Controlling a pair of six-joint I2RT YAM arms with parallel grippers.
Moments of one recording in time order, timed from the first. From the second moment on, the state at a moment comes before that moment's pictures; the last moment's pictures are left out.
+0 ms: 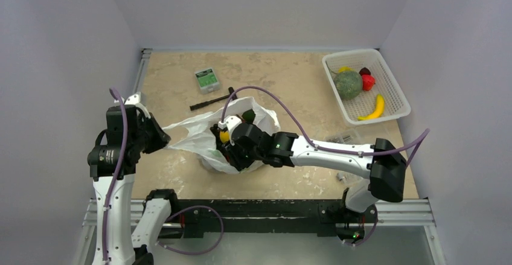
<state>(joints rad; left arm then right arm) 0.07 0.76 1.15 -1.18 0.13 -0.38 1.19 1.57 1.19 -0.41 0.09 0.37</state>
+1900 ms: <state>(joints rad) -0.58 0.87 1.07 -1.20 -0.25 -0.52 1.06 1.31 0.95 -0.25 0.13 0.43</state>
